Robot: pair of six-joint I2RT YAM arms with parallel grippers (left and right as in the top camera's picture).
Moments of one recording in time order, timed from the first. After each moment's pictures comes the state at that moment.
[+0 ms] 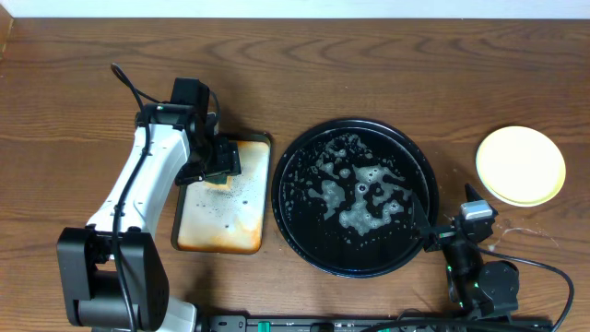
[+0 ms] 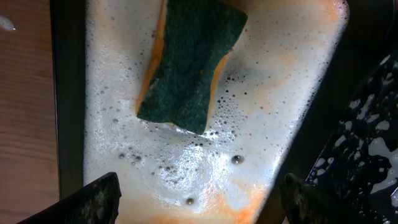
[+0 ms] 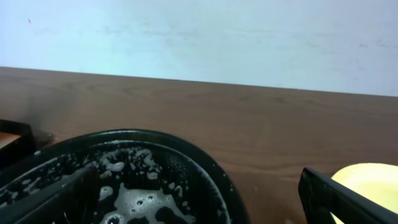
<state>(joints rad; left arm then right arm) -0.08 1.67 1.23 -1.06 0.10 -0.24 0.15 0.01 0.01 -0.07 -0.04 0.04</state>
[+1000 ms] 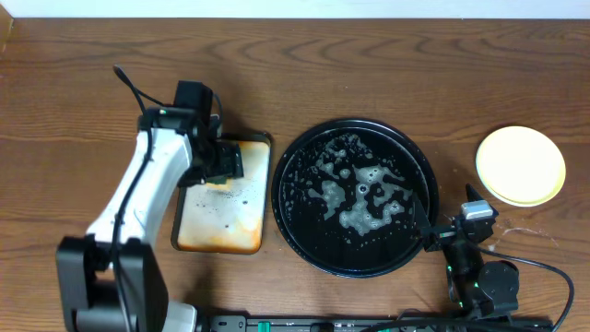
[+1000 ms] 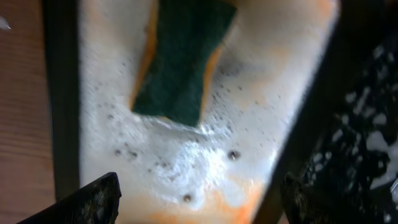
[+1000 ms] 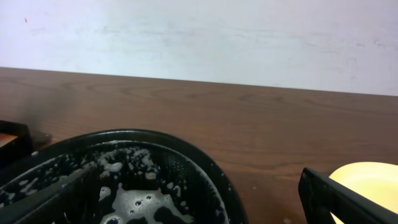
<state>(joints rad) -0.12 1.62 1.20 -1.05 0.10 -0.24 0.15 0.01 0.01 -0.07 -0.03 0.04</state>
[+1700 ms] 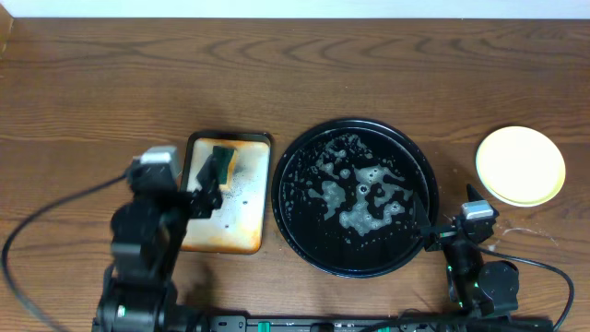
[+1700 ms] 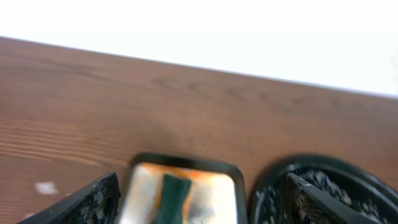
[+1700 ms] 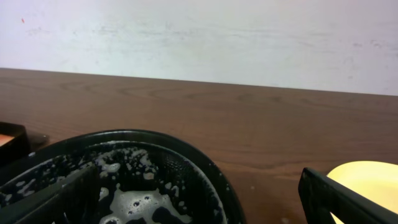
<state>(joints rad) -0.10 0.55 0.57 -0.33 0.01 -0.21 0.15 0.01 0.01 -0.07 -0.03 0.04</state>
